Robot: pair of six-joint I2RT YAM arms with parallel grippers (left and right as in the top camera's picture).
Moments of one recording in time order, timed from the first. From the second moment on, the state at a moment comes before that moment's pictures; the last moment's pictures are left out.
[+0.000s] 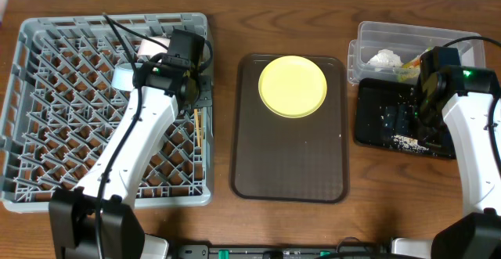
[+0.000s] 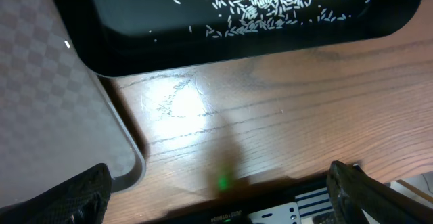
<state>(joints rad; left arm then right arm) -0.25 1.61 1.31 -0.93 -0.09 -0.29 -0.09 1.54 1.33 -1.40 0.09 0.23</state>
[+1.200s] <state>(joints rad) -0.56 1.67 1.31 -0.54 0.00 -0.18 -0.09 1.54 1.33 -1.40 0.09 0.23</state>
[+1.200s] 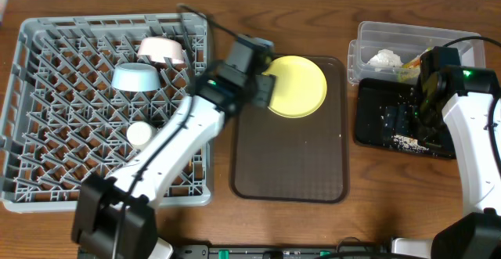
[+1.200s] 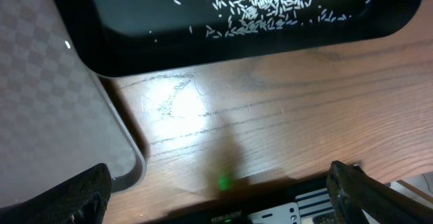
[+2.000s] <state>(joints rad) -0.77 2.04 1.31 -0.30 0.02 -0.03 -0.09 1.54 1.33 -1.40 0.08 0.23</state>
